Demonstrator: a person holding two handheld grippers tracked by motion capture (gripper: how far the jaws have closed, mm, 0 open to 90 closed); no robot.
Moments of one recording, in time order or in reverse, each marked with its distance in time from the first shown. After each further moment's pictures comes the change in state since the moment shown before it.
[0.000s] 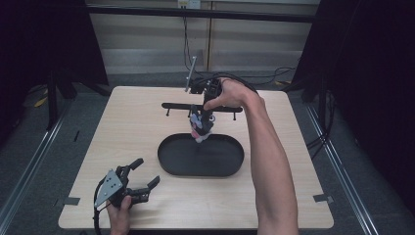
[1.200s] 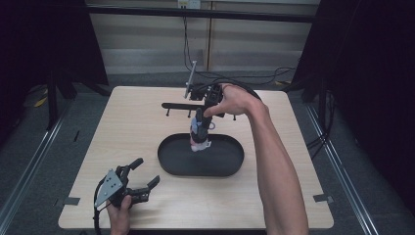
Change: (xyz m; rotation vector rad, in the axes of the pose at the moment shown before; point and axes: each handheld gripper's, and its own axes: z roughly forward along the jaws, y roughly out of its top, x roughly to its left) left arm 0.000 0.000 0.000 -0.001 0.006 -0.001; right arm 0.031 -0.007 -0.006 -0.004 0.032 -0.022
